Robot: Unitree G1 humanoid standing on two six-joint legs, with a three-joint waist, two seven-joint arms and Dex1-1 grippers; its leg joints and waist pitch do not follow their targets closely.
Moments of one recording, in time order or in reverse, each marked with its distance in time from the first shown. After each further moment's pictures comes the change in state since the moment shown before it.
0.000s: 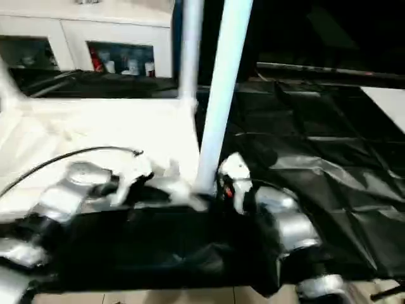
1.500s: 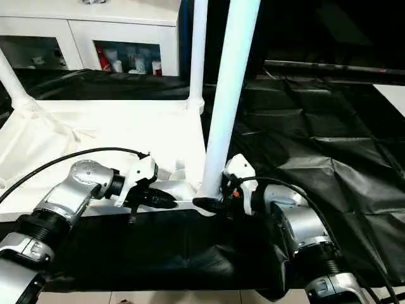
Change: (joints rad) left arm -0.001 0.055 -0.009 0.048 -0.046 -0.158 -0.228; right arm -0.001 -0.152 0.068 -0.090 0.048 0.062 0.334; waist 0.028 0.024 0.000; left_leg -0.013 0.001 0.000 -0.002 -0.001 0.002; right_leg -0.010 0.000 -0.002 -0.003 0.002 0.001
